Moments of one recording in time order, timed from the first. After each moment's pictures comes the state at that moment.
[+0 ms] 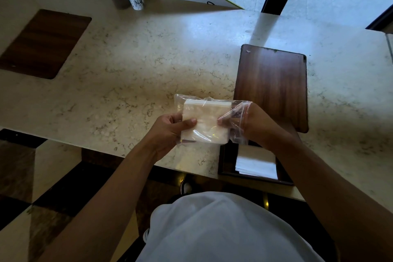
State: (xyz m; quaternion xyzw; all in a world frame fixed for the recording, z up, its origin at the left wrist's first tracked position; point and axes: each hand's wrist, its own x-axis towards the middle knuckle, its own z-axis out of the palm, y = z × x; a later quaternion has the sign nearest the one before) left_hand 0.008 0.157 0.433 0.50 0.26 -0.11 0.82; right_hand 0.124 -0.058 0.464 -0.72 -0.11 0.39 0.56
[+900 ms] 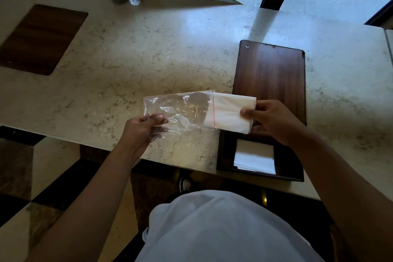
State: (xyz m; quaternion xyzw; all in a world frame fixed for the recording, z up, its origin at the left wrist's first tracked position) left_hand -0.018 0.201 0.411 0.51 0.41 0.01 0.75; right_hand 0.143 -0.110 0.450 -0.71 -0.04 0.37 0.60
